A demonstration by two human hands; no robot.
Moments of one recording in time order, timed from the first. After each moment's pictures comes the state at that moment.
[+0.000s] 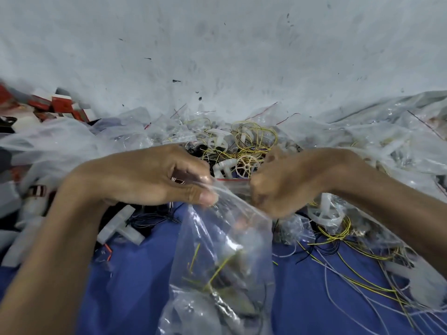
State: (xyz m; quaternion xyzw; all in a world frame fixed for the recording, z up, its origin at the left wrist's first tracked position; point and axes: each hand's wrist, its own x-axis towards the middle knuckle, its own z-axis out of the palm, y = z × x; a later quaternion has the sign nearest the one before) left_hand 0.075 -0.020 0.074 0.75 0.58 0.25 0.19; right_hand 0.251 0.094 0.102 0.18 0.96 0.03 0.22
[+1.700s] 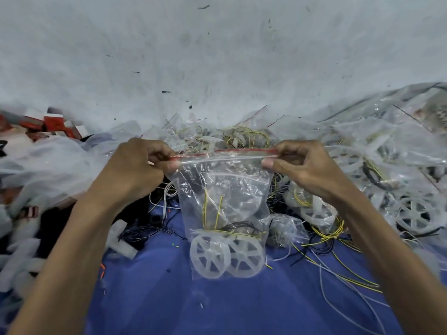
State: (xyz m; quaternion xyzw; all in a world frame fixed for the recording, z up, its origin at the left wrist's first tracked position) left_hand 0.057 0.016 0.051 0.55 0.72 0.44 -0.02; right_hand 0.301 0.149 0.054 0.21 0.84 -0.33 -0.38
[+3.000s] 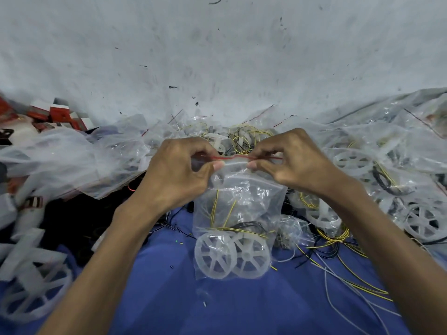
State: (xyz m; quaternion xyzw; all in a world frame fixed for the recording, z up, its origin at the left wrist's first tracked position) left_hand 0.098 0.026 0.045 0.62 0.62 0.48 -0.06; right_hand 0.268 0.144 0.071 0.15 0.94 -0.06 -0.31
